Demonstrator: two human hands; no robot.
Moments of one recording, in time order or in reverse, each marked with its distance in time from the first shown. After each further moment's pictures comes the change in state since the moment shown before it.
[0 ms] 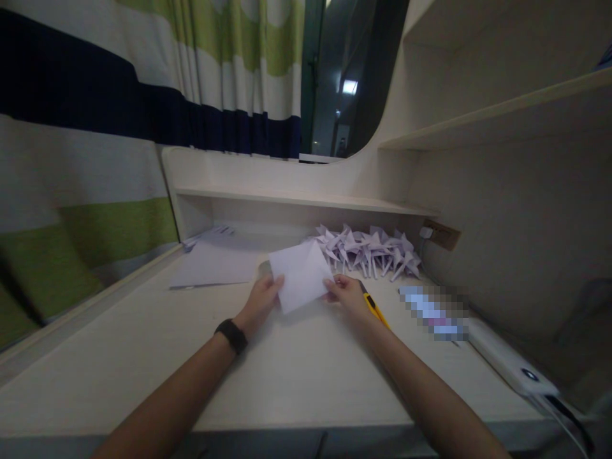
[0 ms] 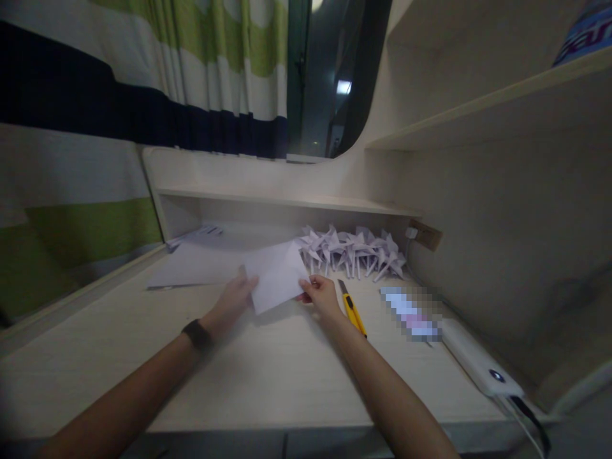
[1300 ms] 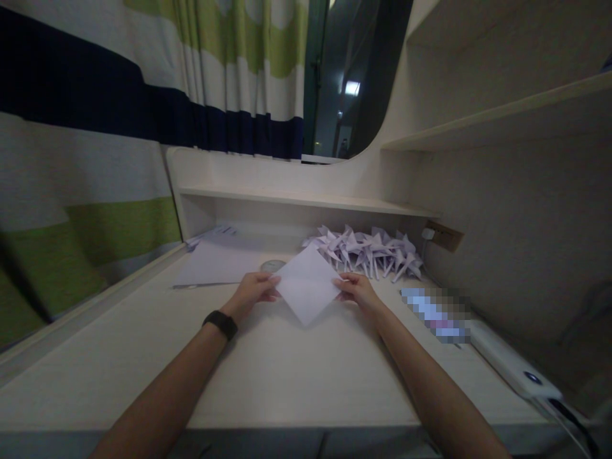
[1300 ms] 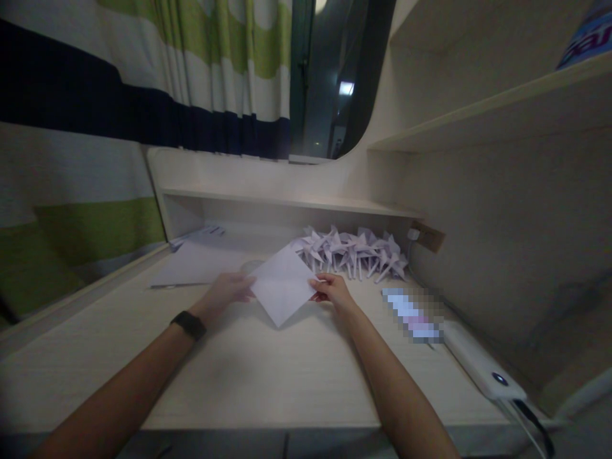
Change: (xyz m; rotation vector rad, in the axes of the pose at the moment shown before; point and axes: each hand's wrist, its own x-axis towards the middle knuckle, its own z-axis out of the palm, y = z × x) left_hand 0.007 0.024 -0.034 0.200 -0.007 -0.121; right_hand 0.013 -0.008 -0.034 -0.026 -0.162 0.109
